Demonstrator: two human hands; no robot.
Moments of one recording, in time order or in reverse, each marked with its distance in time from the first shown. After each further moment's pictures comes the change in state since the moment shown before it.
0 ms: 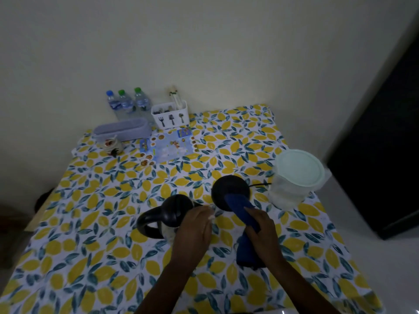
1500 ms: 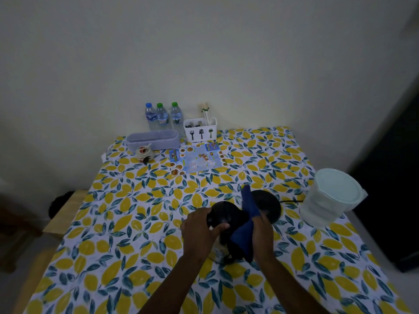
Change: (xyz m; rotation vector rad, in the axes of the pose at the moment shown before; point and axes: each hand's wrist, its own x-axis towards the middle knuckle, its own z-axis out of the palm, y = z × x) left_hand -0.001 -0.093 -0.063 0.036 0.080 -0.244; right_hand 0.006 -0.130 0.109 0.644 0.239 0.419
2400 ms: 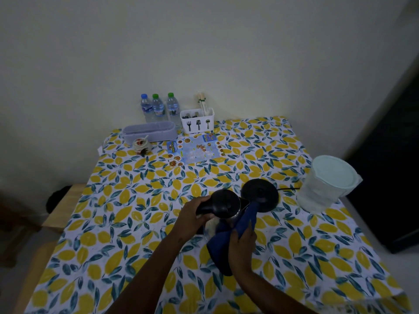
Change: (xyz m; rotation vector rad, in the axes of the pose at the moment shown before) left_hand 0.010 -0.036 -0.018 -0.416 -0.396 0.025; right_hand -0.050 0.062 0.023 -0.428 0.084 -0.020
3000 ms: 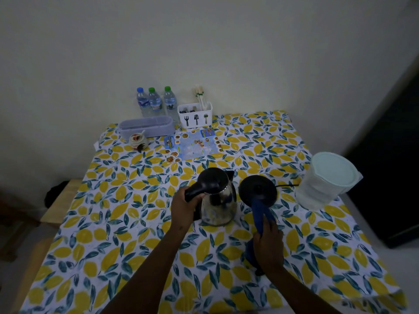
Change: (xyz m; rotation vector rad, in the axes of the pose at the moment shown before) left_hand 0.021 0.013 0.007 -0.092 0.444 -0.197; right_hand 0.062 0.046 -0.067 -0.705 -0.036 -0.205
